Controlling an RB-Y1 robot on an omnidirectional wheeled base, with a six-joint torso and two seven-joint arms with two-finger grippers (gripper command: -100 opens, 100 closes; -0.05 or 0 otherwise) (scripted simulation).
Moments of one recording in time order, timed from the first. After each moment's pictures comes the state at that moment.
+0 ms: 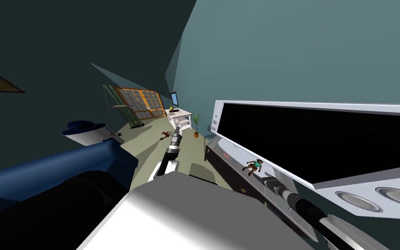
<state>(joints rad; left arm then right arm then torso) 0.49 -0.02 -0.02 -2.21 -0.05 -0.37 -0.08 0.40 -1.06 0.17 -1.35 0.49 -0.35 0.34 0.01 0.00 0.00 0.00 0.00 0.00</state>
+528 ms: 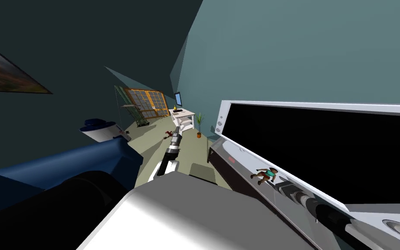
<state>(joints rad) 0.49 -0.02 -0.02 -2.21 -0.05 -0.37 -0.08 0.36 -1.18 0.20 -1.21 0.58 -0.34 0.41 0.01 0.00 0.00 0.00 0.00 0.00</state>
